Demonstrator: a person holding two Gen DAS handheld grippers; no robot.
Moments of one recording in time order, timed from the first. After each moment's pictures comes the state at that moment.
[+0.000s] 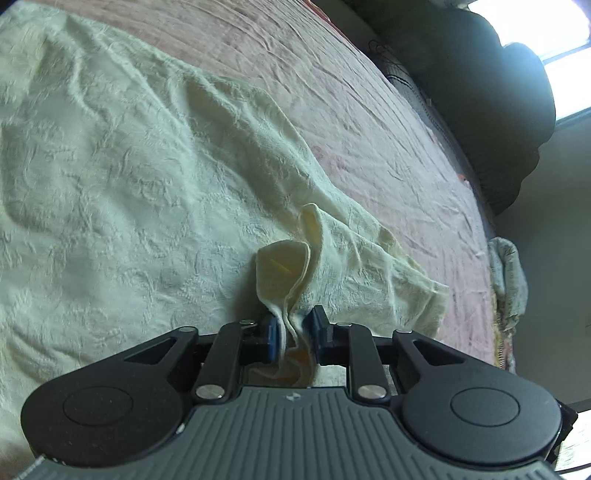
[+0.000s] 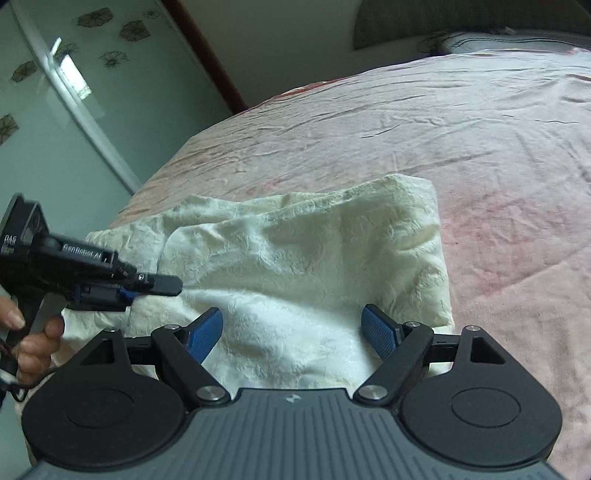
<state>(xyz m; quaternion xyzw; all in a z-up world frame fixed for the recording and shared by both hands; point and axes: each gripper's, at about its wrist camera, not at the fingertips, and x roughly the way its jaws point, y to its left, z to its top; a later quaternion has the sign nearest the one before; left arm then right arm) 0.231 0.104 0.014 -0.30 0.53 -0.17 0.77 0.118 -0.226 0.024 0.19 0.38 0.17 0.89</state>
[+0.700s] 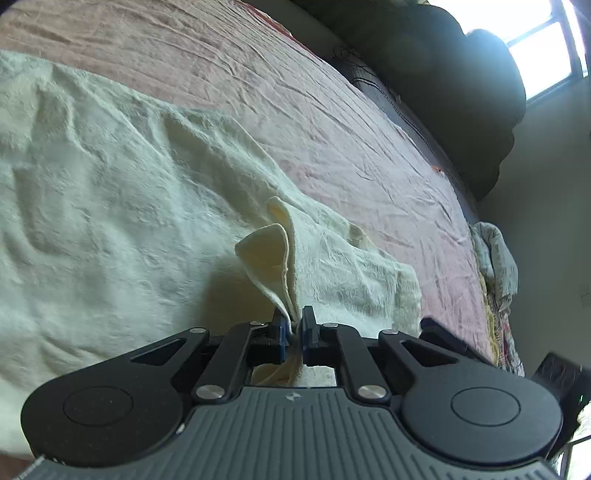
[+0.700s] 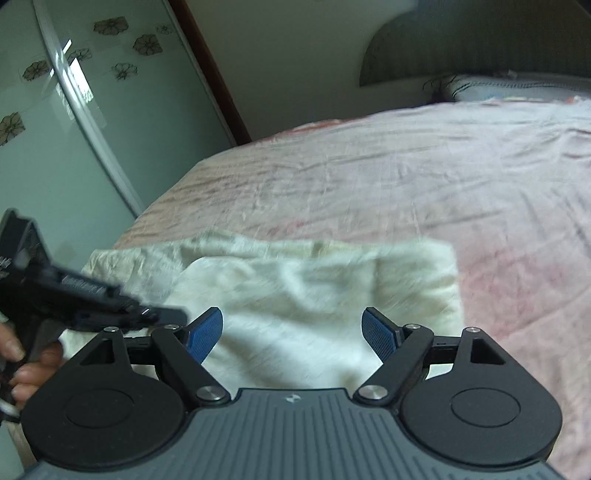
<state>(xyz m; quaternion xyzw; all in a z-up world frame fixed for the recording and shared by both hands) 0.210 0.111 0.043 -0.25 0.51 -0.20 0.80 0.117 -0.201 0.063 0.16 0.33 0.16 0.92</state>
